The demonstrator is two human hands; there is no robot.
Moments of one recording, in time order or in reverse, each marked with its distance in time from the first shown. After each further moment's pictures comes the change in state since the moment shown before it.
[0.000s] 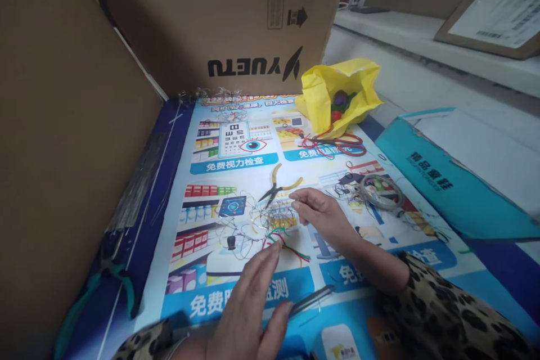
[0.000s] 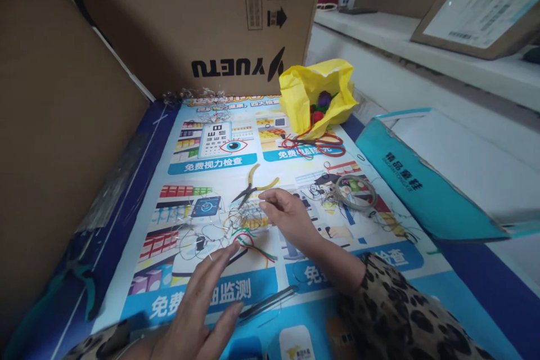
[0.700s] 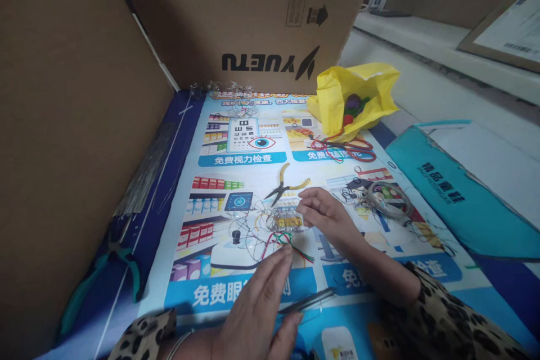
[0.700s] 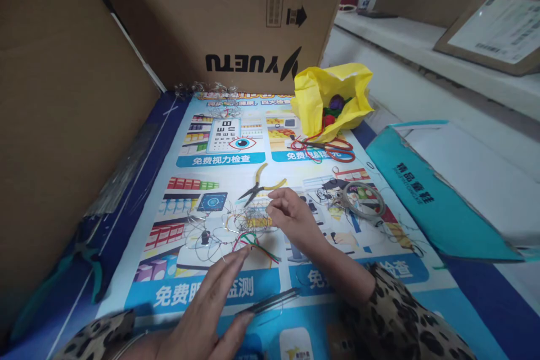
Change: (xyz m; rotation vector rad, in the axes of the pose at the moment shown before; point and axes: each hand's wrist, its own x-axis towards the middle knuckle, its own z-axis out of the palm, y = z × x) left_hand -0.007 -0.004 0.003 0.016 -0.128 0.044; right_hand -0.001 -0.001 0.002 0.012 -0.058 0.060
